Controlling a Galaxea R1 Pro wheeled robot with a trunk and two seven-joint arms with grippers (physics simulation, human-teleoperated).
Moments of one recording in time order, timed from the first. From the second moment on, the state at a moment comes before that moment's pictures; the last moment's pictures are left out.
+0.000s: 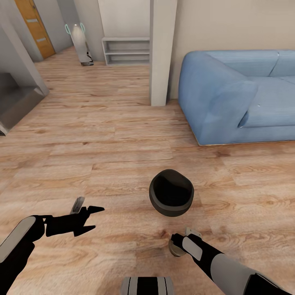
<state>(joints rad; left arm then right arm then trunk) -0.41 0.39 -0.06 -1.32 1.86 1.00 0.48 -0.74 0.01 0.86 -0.30 -1.31 0.16 -0.36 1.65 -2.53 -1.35</state>
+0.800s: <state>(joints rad) -0.41 0.43 -0.08 -1.31 1.93 1.00 0.34 -0.74 0.01 0.86 -0.30 -1.31 0.16 -0.34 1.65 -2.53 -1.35</state>
